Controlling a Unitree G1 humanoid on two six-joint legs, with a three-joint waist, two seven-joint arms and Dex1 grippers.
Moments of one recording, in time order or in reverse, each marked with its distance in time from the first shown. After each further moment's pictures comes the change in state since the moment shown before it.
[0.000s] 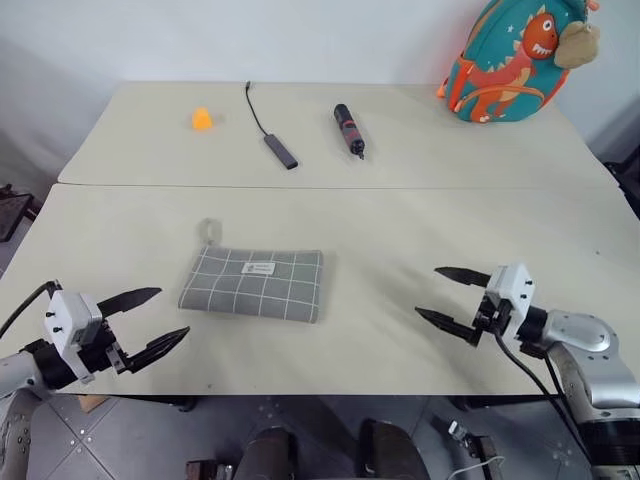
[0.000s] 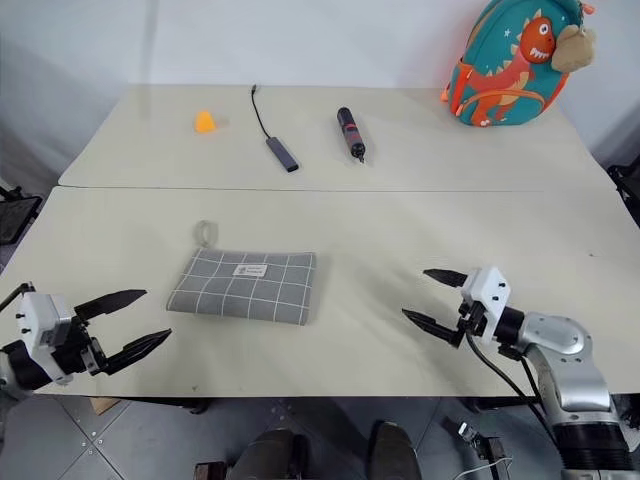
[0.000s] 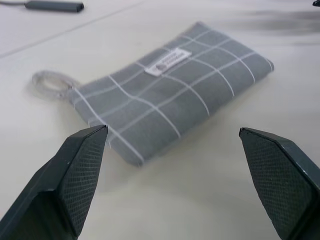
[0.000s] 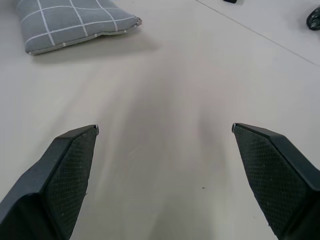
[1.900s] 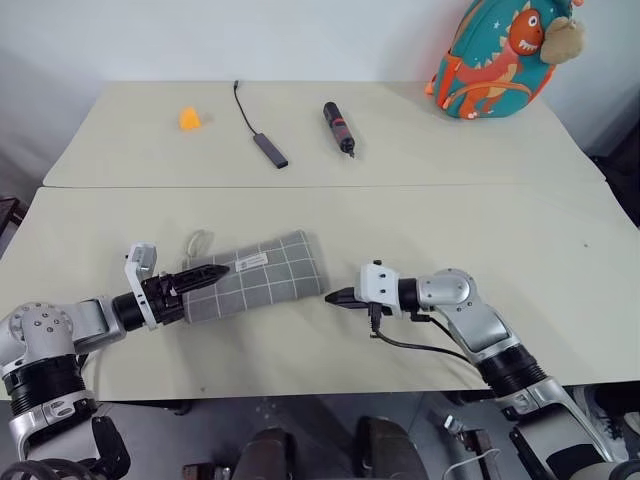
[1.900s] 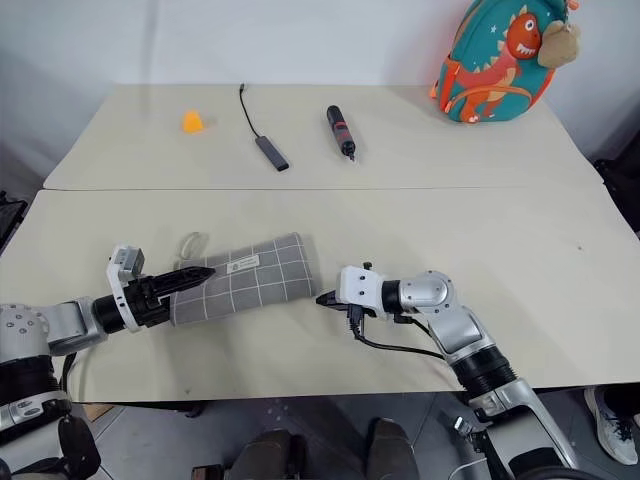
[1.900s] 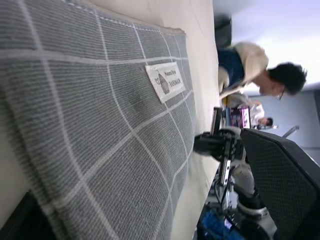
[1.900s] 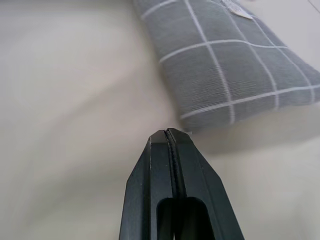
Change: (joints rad) left arm -0.664 -0.136 0.109 0.406 -0.337 1.472 0.420; right arm -0.432 0.220 0.474 0.192 -0.347 -0.079 0.037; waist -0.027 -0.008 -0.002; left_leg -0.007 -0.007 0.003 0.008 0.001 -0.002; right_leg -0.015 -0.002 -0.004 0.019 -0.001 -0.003
